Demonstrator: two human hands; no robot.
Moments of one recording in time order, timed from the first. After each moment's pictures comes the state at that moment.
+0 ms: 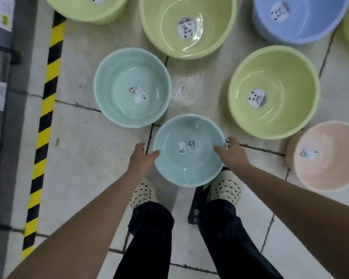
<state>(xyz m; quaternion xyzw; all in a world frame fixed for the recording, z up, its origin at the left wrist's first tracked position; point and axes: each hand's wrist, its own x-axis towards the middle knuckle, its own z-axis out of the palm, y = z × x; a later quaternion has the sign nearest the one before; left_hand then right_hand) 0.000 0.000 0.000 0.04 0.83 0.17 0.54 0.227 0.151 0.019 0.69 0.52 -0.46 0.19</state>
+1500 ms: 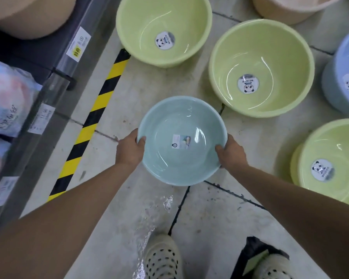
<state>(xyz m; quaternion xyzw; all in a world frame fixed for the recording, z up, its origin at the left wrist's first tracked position) -0.222 0.038 -0.066 0.19 0.91 0.20 0.30 -0.005 0.212 -0.064 0.58 0.68 -0.43 0.11</state>
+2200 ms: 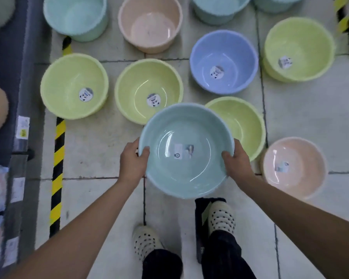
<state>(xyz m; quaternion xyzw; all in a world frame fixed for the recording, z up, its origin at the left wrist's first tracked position) -0.014 0.170 0.145 0.31 0.82 0.30 0.37 0.253 0.239 0.142 0.72 0.47 -0.50 -0.13</state>
